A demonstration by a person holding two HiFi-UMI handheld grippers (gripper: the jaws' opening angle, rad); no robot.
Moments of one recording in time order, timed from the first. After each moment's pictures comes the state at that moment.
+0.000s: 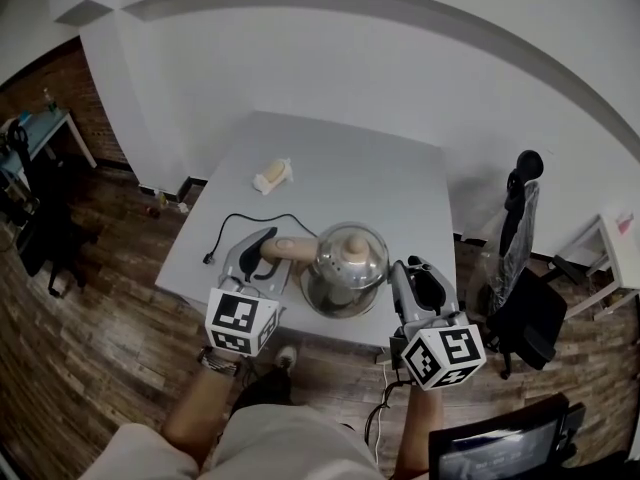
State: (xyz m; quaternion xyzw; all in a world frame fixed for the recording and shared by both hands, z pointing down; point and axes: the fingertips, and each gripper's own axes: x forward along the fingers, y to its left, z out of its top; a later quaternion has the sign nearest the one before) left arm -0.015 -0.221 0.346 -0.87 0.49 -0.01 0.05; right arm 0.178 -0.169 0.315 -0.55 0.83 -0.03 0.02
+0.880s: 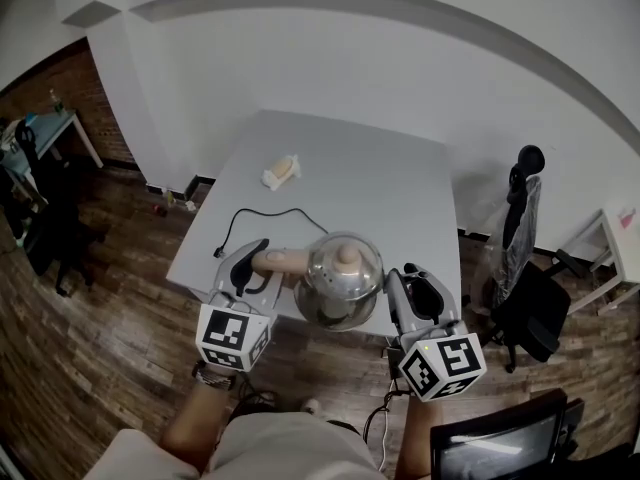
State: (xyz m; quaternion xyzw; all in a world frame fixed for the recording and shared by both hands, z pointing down) left arm -0.043 -0.174 0.337 -0.86 0.50 -0.02 0.05; right arm 0.151 -0.129 0.304 -0.54 0.84 -0.04 0.02
